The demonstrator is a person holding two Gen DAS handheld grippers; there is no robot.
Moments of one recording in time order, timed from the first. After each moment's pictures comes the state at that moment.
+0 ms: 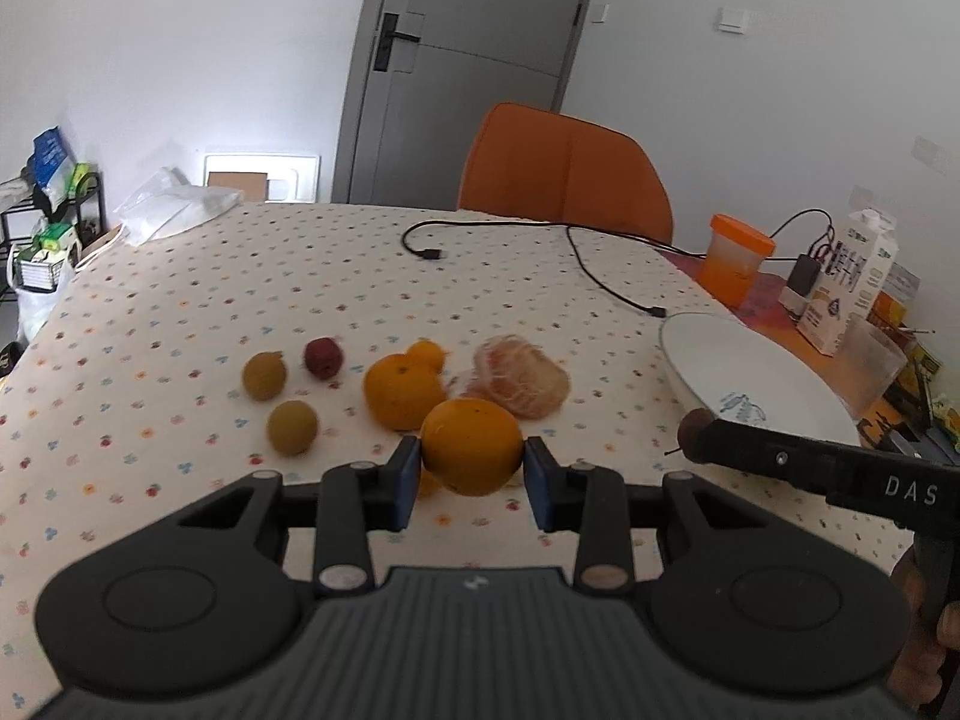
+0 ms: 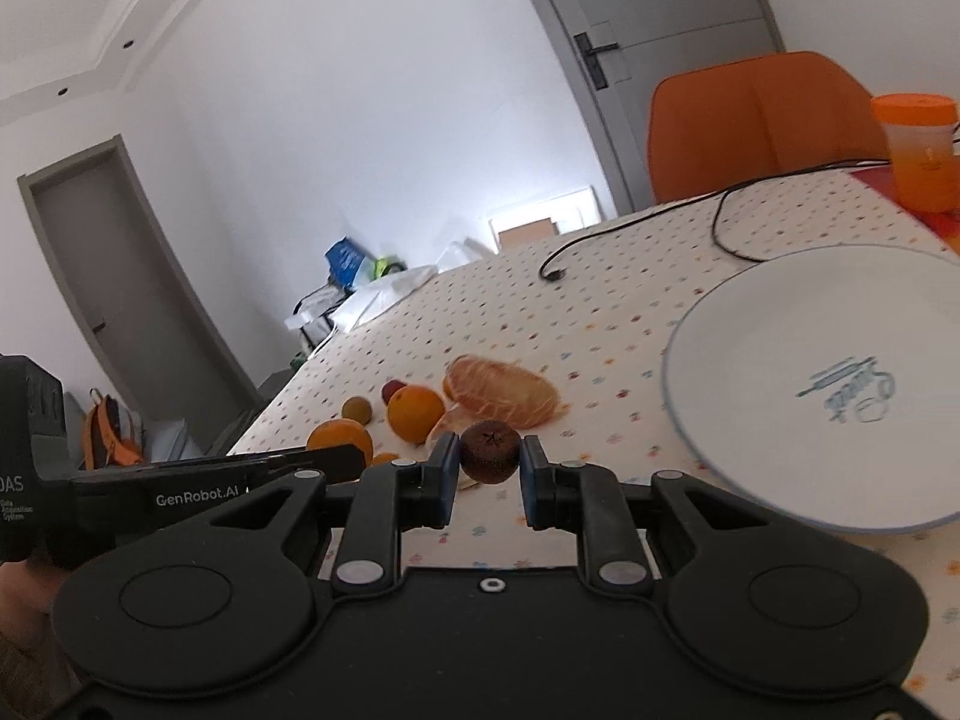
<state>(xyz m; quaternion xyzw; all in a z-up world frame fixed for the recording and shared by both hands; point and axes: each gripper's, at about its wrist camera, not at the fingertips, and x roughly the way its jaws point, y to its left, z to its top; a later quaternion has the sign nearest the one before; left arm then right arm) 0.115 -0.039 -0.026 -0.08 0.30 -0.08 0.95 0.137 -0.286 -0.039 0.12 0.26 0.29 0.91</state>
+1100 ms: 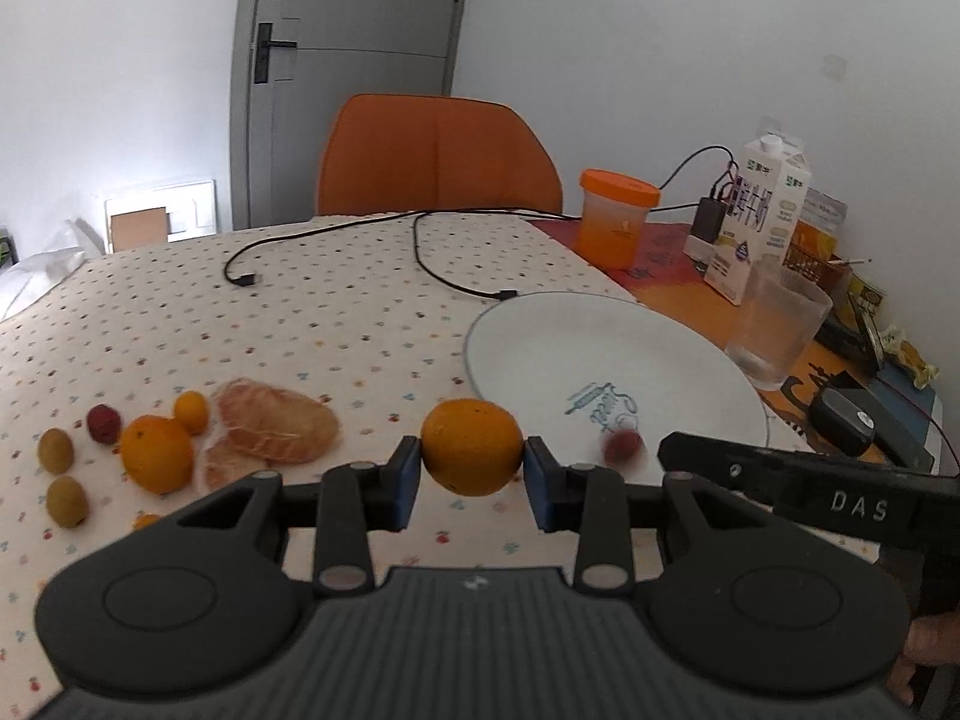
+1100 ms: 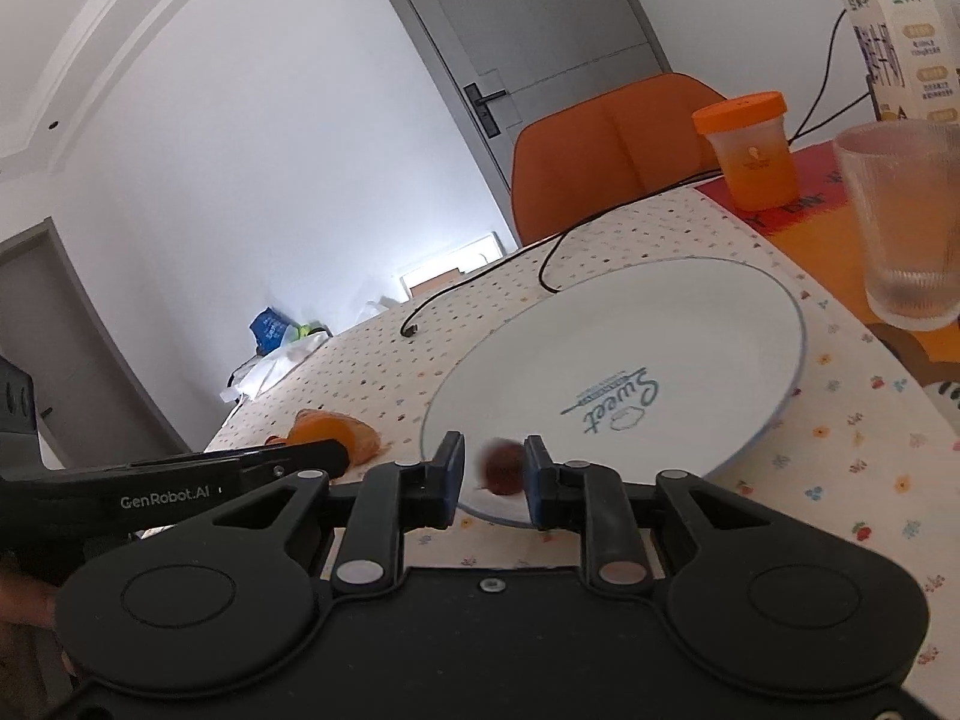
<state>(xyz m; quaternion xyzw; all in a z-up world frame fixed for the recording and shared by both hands) 0.142 -0.159 -0.022 -0.01 0.30 -0.16 0.94 0.133 -0.384 -0.057 0.18 0.24 0.20 0.93</state>
